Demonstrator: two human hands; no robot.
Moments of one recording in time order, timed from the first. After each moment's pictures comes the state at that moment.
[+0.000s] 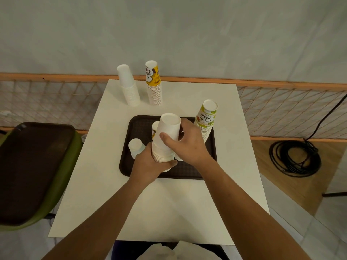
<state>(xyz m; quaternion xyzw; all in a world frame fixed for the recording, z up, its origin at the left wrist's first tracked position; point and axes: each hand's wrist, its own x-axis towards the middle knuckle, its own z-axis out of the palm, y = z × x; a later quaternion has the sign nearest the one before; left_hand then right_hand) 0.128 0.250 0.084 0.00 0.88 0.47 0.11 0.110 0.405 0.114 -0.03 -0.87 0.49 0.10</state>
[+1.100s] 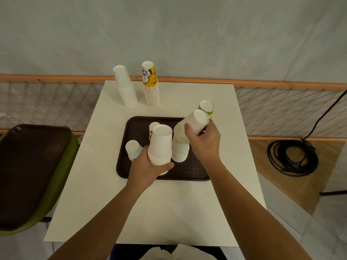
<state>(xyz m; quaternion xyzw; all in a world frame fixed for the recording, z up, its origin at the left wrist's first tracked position) 0.130 0.248 0.069 -0.02 0.87 0.47 0.10 0.110 0.447 0.096 -0.21 -0.79 0.54 0.18</state>
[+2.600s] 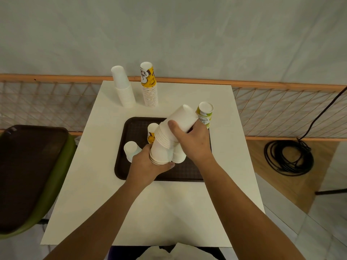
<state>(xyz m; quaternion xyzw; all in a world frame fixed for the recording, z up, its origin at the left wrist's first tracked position) 0.122 0.256 0.089 0.01 0.89 0.44 0.10 0.106 0.419 0.135 -0.18 -0.79 0.58 0.11</state>
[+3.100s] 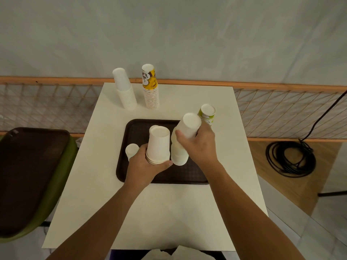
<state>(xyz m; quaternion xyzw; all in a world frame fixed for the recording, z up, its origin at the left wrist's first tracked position) 0.117 0.242 0.083 0.00 0.87 0.48 0.08 0.099 0.438 0.099 -0.16 -0.85 0.47 0.15</state>
